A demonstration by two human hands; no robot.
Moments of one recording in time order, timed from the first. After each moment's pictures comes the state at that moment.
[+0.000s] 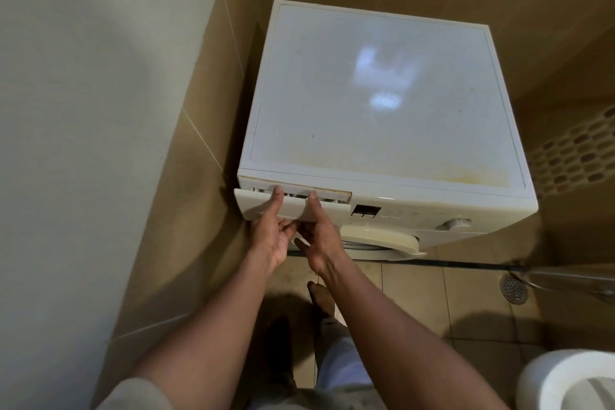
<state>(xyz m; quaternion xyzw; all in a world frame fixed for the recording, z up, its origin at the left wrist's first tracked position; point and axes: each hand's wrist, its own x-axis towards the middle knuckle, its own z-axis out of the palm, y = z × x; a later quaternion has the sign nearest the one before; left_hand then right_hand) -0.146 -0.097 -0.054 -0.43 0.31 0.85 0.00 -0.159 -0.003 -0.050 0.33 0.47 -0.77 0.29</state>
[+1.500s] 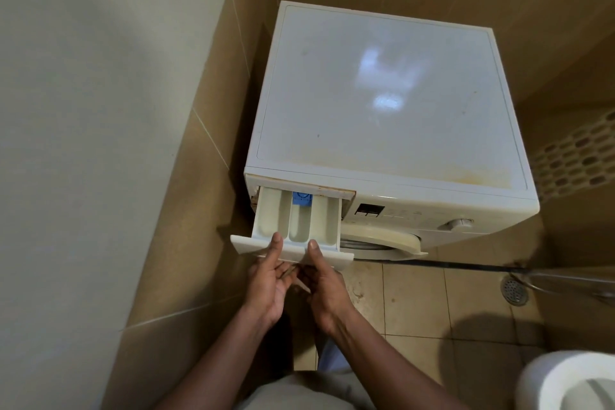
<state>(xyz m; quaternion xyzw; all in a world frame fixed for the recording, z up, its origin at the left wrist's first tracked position) -0.058 -0.086 -0.050 -0.45 0.34 0.82 0.04 -0.076 0.025 -0.038 0.31 0.47 -0.75 0.35</state>
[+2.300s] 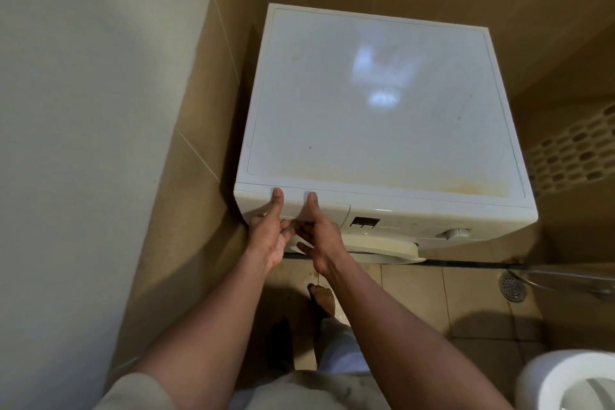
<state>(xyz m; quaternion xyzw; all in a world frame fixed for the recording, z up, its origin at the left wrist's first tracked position) -0.170 -0.109 -0.048 -0.41 0.38 0.83 0.05 -0.183 0.000 -0.042 0.30 0.55 -0.71 0.34</state>
